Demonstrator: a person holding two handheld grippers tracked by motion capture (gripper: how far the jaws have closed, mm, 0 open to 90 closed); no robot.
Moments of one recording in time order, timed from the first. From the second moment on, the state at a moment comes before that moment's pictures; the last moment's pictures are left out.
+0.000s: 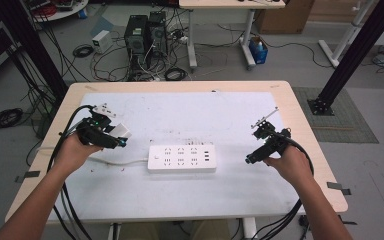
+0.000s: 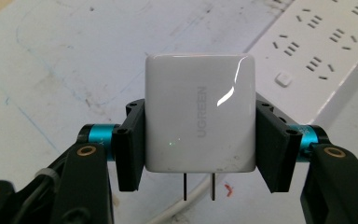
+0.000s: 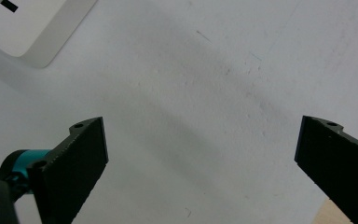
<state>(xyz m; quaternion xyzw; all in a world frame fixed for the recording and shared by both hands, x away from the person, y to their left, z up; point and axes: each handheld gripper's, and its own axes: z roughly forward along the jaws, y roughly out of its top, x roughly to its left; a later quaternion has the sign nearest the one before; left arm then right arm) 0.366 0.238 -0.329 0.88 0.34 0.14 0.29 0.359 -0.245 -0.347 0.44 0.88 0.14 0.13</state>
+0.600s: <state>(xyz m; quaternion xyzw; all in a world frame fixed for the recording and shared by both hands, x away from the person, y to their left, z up) 0.353 0.221 -0.322 0.90 0.29 0.14 0.30 0.349 -0.238 -0.340 0.45 0.87 0.16 0.14</state>
